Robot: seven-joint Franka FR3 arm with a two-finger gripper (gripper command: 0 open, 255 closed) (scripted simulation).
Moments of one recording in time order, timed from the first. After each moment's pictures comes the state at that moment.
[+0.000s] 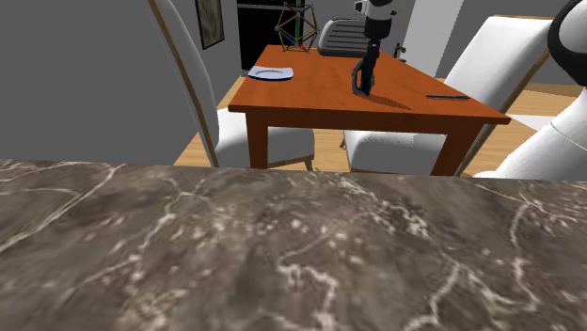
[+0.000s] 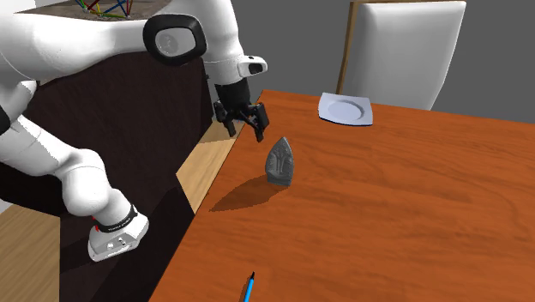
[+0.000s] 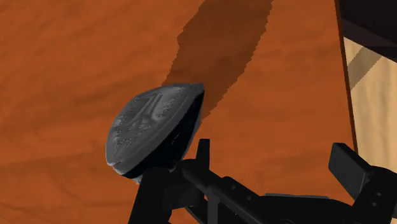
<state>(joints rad) 0.01 -0.26 -0.41 -1.81 -0.27 1.72 -0.84</state>
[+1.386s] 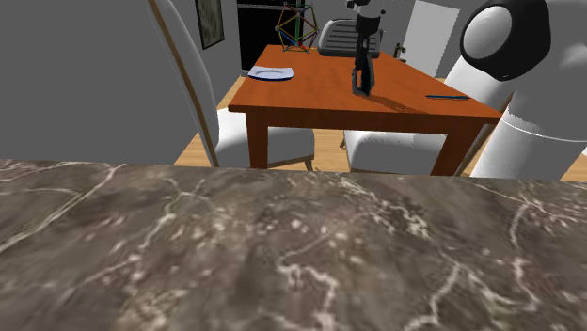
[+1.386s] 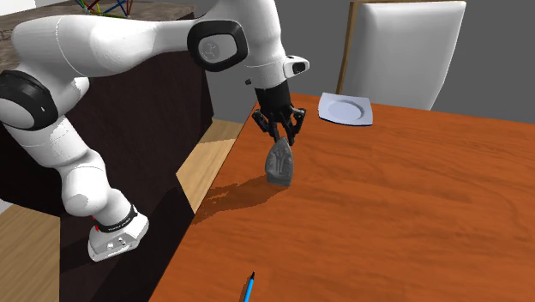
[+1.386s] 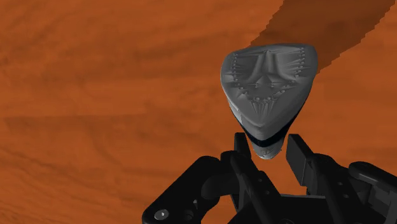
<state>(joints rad) -0.02 0.04 -0.53 -1.52 -0.09 1.79 -1.14</state>
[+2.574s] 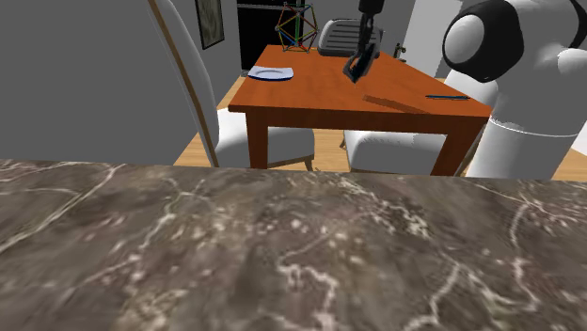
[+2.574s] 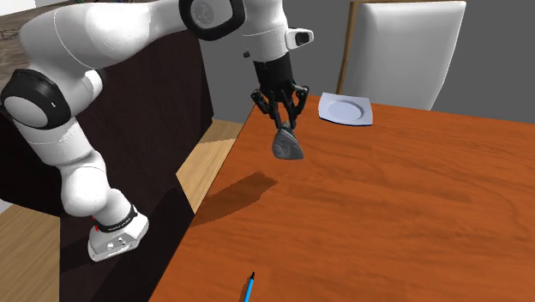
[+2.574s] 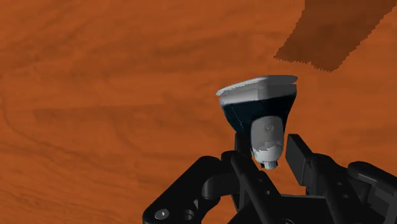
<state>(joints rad) -0.04 0.12 -0.54 -1.28 -0.04 1.62 -1.18</state>
